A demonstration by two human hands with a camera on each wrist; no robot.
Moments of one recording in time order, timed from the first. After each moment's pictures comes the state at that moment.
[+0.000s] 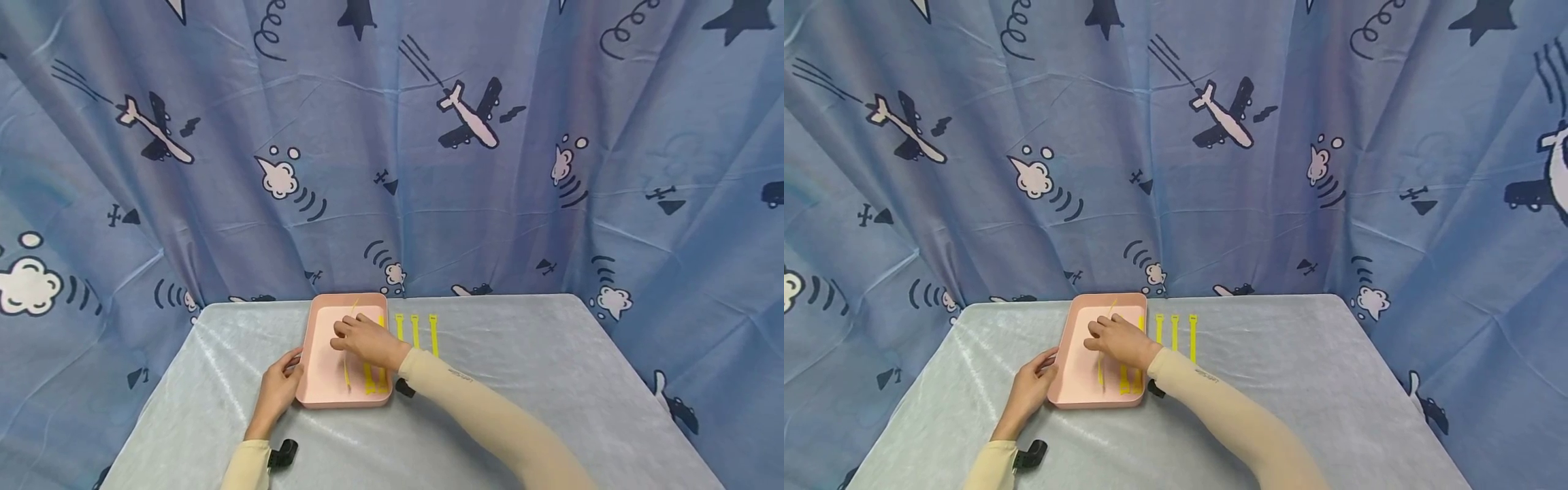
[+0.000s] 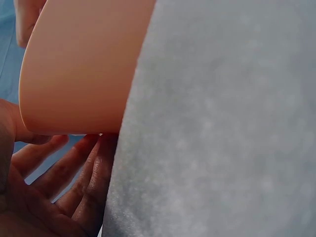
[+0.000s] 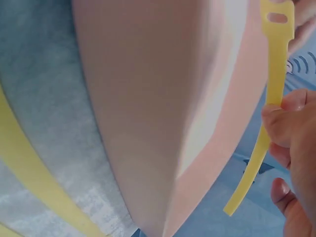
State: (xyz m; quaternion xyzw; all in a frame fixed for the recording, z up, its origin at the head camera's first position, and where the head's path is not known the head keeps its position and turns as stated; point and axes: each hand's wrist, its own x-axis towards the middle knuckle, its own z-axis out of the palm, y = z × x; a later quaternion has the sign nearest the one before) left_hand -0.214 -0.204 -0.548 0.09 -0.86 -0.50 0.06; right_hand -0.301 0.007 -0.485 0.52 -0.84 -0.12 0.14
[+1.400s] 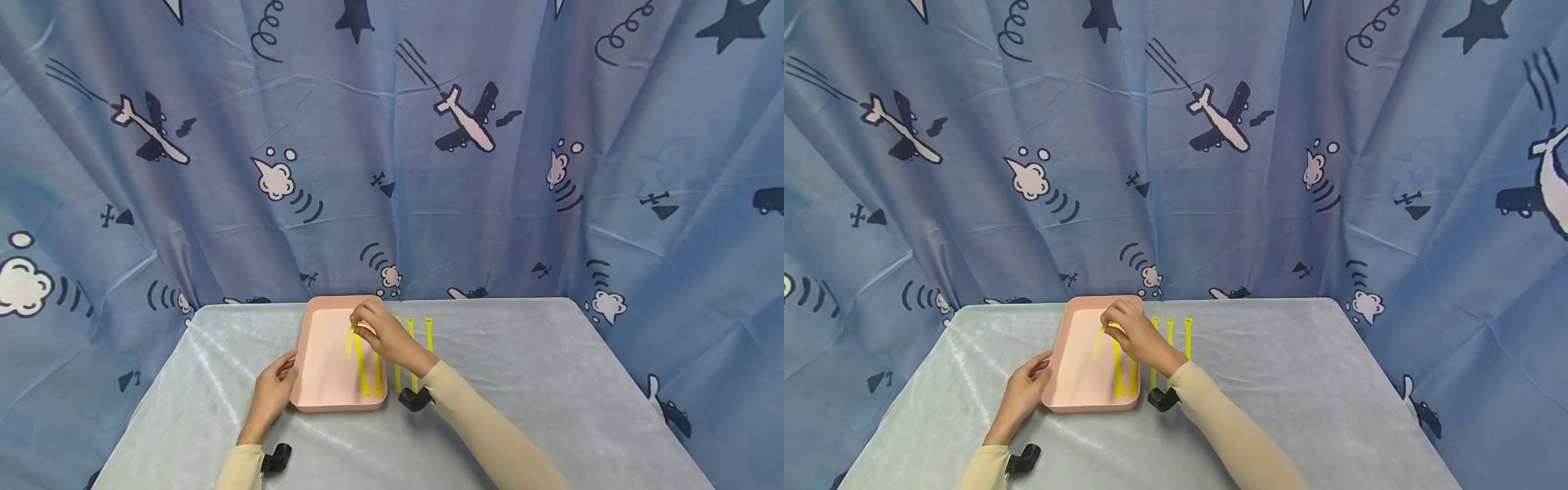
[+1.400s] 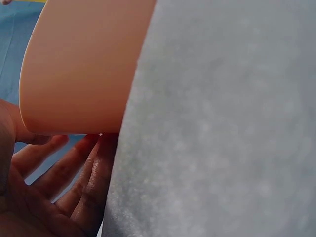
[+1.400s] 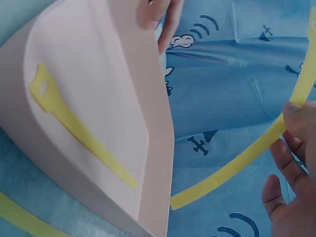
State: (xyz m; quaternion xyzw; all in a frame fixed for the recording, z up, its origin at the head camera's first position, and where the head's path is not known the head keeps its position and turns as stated) left_hand -0.212 -0.205 -0.546 0.09 -0.86 -0.50 0.05; right_hand -0.289 0.047 -0.459 0.44 -0.82 0.33 0.15
